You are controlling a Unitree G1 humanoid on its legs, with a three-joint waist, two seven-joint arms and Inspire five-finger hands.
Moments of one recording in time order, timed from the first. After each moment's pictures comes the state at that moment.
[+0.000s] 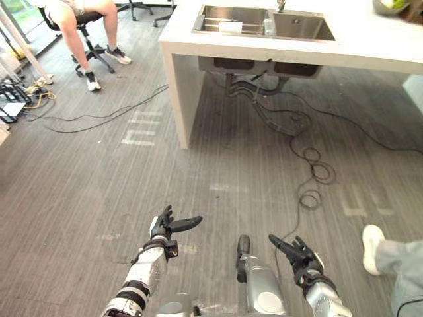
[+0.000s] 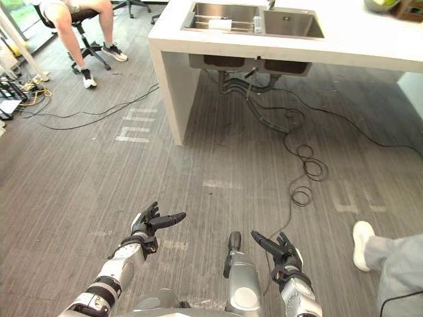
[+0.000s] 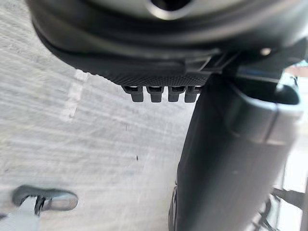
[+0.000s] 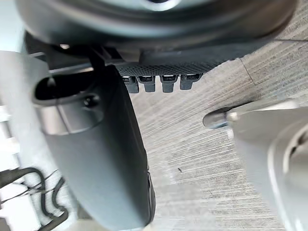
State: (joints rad) left arm -0.16 0.19 -0.20 0.71 -0.47 0.03 0.19; right arm 0.07 -0.16 -0.19 0.72 0.53 0.03 0.00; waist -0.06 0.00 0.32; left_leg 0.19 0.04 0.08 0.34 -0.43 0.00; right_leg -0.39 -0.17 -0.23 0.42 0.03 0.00
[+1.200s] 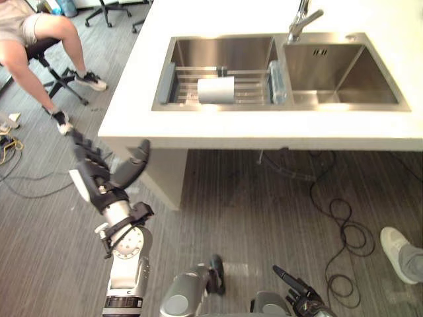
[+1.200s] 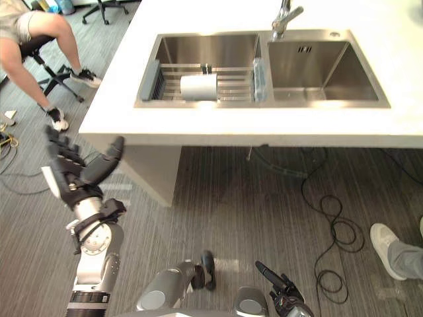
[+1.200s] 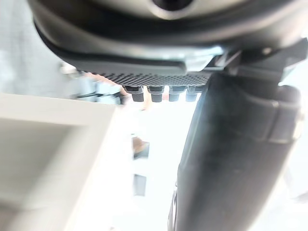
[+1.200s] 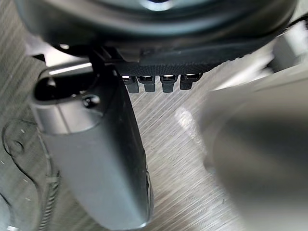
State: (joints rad) left arm 0.03 0.11 0.09 -0.23 -0.15 -0.37 0.67; right arm 0.13 -0.10 -0.29 1.05 0.65 0.04 0.07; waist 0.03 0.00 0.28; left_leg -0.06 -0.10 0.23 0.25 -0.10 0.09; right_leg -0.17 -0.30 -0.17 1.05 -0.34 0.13
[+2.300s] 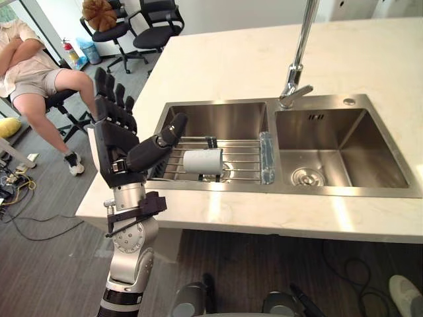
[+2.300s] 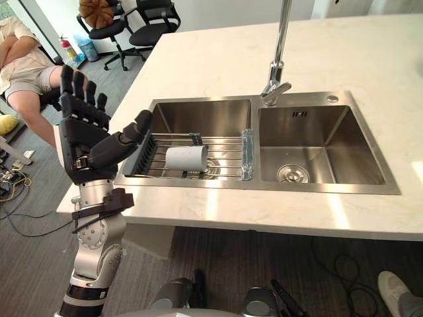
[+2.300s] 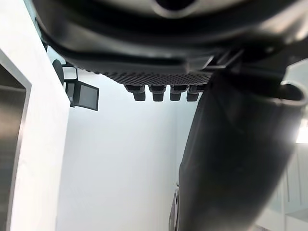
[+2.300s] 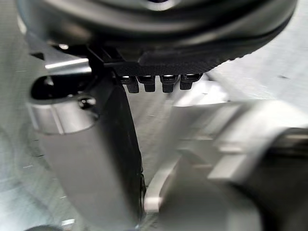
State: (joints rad) left arm -0.03 0.19 -0.12 -0.32 -0.32 -0.34 0.29; right arm 0.20 -0.12 -0.47 1.09 0.68 0.10 0.17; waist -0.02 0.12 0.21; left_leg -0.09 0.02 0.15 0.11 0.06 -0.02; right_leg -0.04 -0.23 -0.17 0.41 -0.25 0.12
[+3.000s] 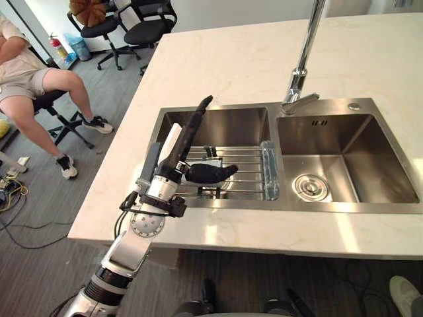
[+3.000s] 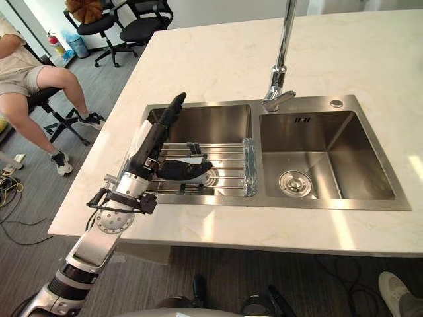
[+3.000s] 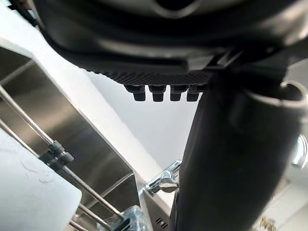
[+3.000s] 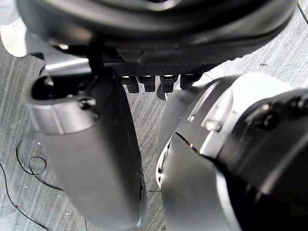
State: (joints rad) left arm -0.20 0.49 -0.31 -0.23 0.15 -0.08 0.10; right arm 0.22 -0.11 -0.49 1.10 0.68 0.11 0.17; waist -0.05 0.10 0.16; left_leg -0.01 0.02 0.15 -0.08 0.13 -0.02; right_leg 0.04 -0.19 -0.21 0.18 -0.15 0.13
